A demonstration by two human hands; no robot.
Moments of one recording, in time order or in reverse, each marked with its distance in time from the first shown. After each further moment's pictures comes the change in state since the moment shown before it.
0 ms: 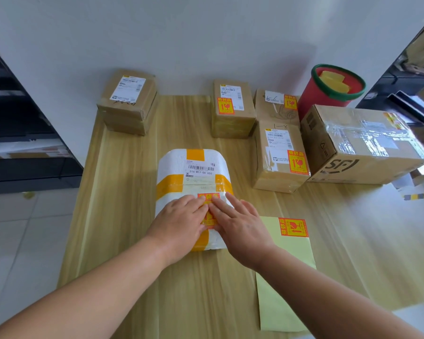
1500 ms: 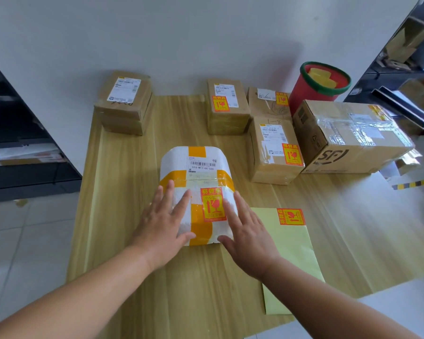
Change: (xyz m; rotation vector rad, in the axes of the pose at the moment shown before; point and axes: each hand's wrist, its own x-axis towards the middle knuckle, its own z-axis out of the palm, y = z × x) left_hand -0.042 -0.017 -0.013 -0.176 -0.269 -0.245; right_hand -0.035 -0.026 -0.003 0.154 -0.095 0.204
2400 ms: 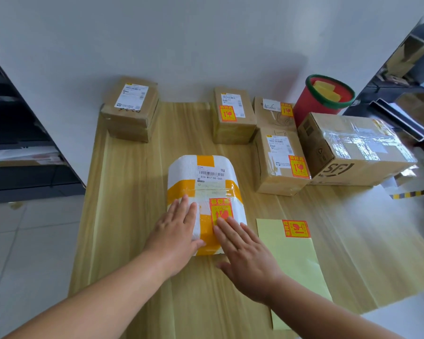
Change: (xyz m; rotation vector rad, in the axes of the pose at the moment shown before) left_hand 0.017 -0.001 0.003 -0.071 -0.035 -0.009; right_hand -0.001 -0.017 0.002 -0.158 -0.095 -0.168
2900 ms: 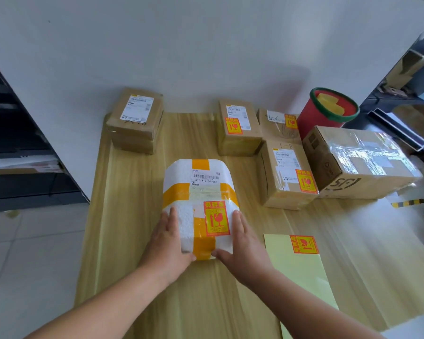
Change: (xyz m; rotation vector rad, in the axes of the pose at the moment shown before) left_hand 0.013 -0.036 -0.001 -0.434 0.090 -0.203; right_hand 0.062 -0.012 -0.023 0.466 -0.024 0.437
